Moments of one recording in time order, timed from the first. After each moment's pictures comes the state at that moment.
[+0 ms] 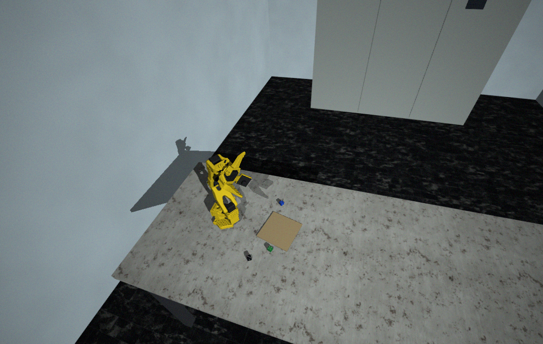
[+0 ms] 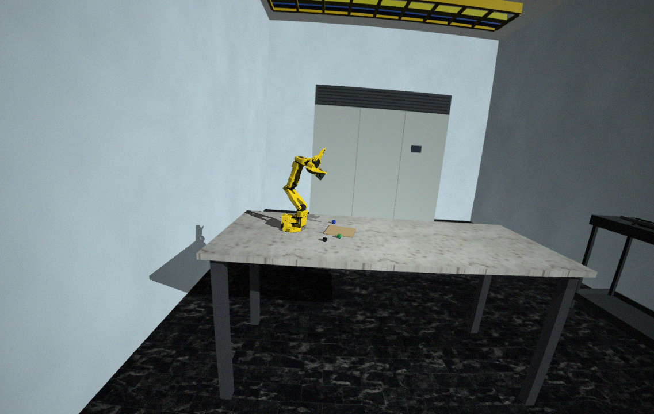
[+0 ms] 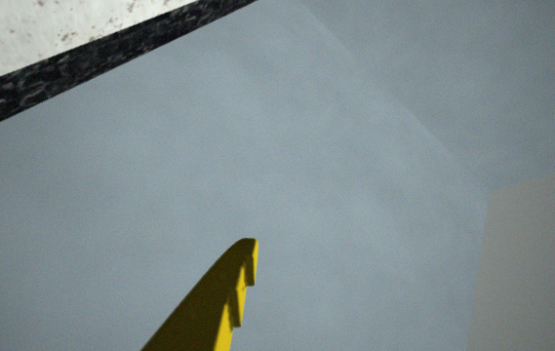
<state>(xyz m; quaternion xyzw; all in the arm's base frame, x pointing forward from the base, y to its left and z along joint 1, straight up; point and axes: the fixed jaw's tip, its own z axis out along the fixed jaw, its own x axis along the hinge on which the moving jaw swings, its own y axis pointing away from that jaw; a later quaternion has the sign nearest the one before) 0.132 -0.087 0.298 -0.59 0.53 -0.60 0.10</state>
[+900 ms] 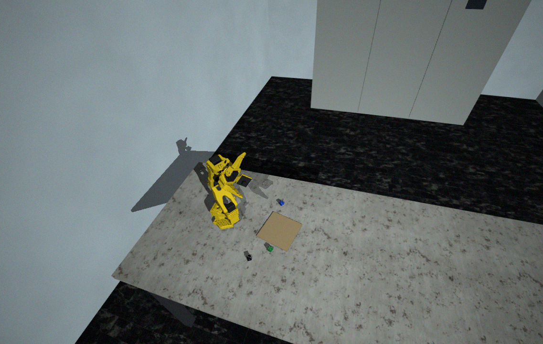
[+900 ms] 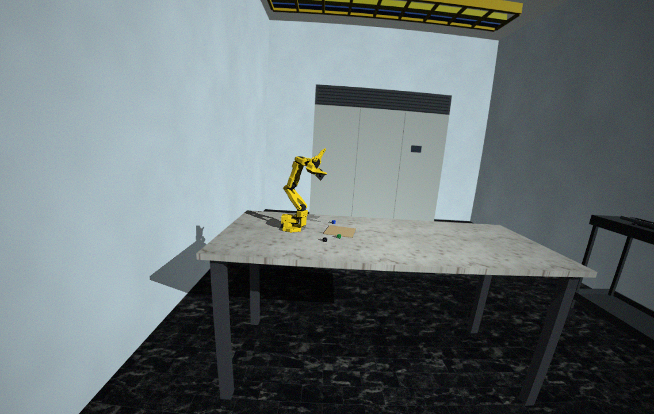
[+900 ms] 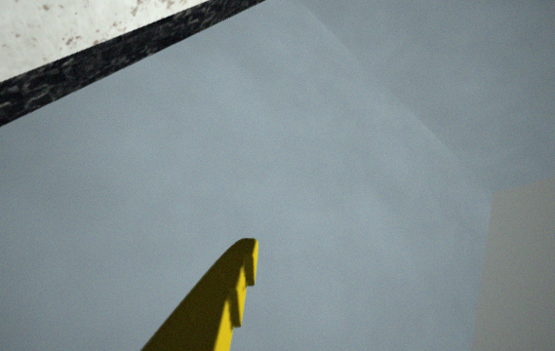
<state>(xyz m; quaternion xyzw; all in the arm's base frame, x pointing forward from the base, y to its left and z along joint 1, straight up) 0.133 -0.088 0.296 -0.60 0.53 -0.60 0.11</state>
